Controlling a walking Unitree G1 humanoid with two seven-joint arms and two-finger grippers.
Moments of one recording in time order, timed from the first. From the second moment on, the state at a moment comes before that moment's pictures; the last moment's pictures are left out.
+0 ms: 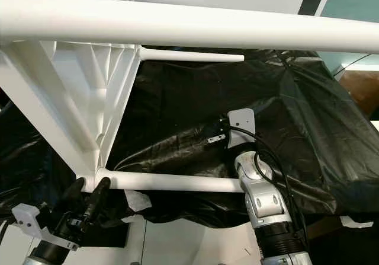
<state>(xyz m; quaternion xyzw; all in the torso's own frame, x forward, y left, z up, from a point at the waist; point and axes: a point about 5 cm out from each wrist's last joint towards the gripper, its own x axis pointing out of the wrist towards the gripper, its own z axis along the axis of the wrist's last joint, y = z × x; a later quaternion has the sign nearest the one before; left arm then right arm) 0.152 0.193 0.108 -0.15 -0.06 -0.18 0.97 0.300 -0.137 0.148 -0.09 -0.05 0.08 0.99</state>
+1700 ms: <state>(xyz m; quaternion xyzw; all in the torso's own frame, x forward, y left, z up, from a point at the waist) 0.206 0.148 0.125 -0.12 -0.09 -0.30 0.94 0.296 -0.152 0.147 -0.11 -0.04 0.05 0.99</state>
